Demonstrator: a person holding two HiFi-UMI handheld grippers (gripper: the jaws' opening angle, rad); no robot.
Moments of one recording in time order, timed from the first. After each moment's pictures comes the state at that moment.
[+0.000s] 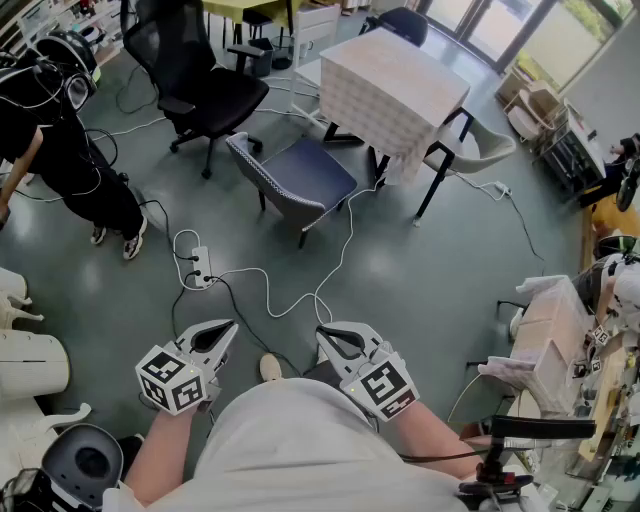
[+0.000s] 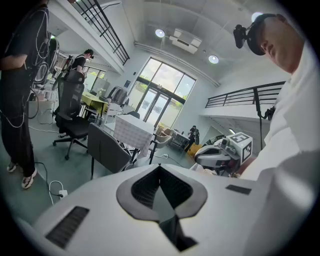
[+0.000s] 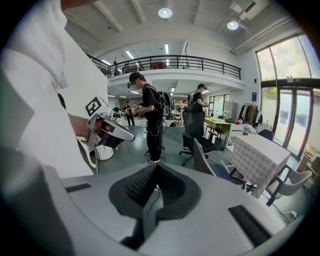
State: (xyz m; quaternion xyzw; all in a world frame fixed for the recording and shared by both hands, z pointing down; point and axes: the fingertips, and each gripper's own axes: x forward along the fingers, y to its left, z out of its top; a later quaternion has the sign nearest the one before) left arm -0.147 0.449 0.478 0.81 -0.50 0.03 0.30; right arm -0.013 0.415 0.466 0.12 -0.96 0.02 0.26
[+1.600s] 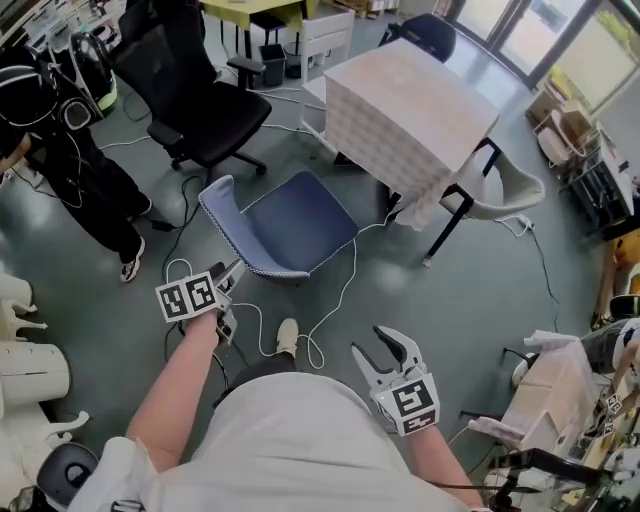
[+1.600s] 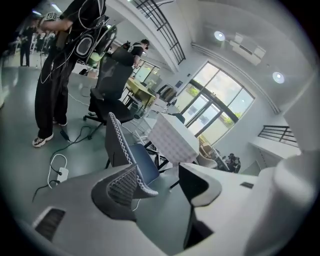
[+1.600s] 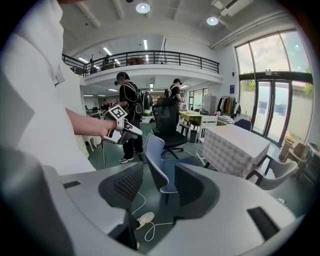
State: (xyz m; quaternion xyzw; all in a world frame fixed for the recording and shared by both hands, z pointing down) left arm -0.237 0.088 0.572 0.61 -0.64 -0.03 0.46; right arm 0.070 0.128 0.482 0.23 -0.93 0.07 0.28
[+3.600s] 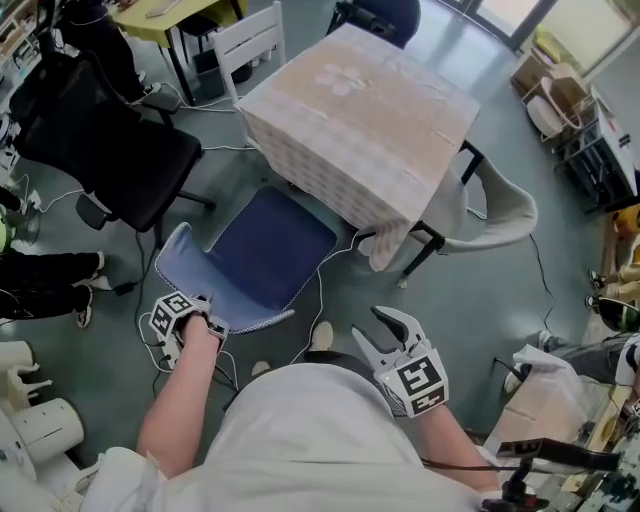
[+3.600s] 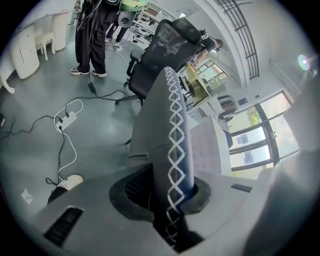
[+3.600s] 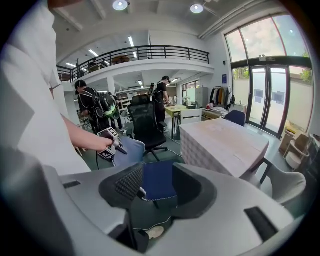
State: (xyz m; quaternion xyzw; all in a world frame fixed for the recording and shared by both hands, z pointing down) left arm -0.233 -0.193 0.712 0.30 -0.68 -0.15 0.65; right arm 0.121 -0.259 0.485 0.23 -0.92 0.11 0.30
